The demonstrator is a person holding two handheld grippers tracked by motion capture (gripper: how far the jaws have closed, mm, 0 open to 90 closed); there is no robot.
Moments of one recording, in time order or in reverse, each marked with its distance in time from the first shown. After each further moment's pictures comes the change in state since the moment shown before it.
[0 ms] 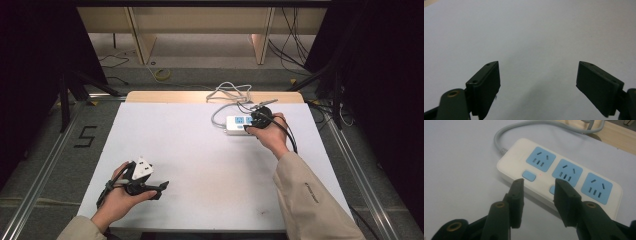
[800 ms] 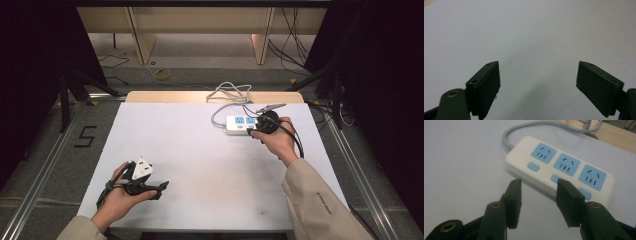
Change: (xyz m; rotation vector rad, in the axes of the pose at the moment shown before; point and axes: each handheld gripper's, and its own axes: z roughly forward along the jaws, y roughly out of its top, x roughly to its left) left arm 0.000 0.000 0.000 0.001 0.002 -0.004; right arm 0.002 -0.016 -0.026 -0.035 0.019 0.002
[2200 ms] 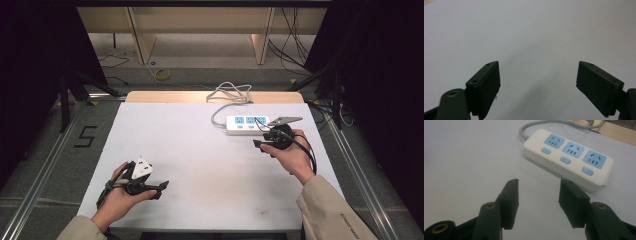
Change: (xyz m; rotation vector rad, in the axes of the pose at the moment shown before) left arm 0.000 0.000 0.000 -0.005 -0.001 -0.018; right arm 0.011 -0.037 -0.048 -0.055 0.056 -0.015
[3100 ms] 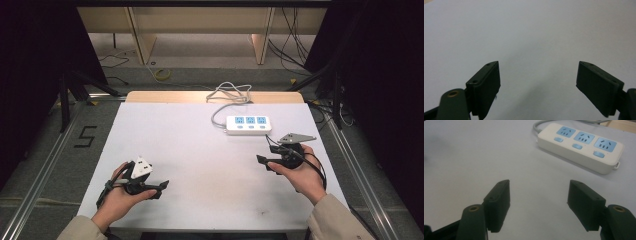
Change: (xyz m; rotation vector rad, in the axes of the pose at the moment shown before) left arm 0.001 0.000 0.000 -0.006 -0.011 -0.024; right arm 0.012 -0.046 -0.027 -0.077 0.070 0.018
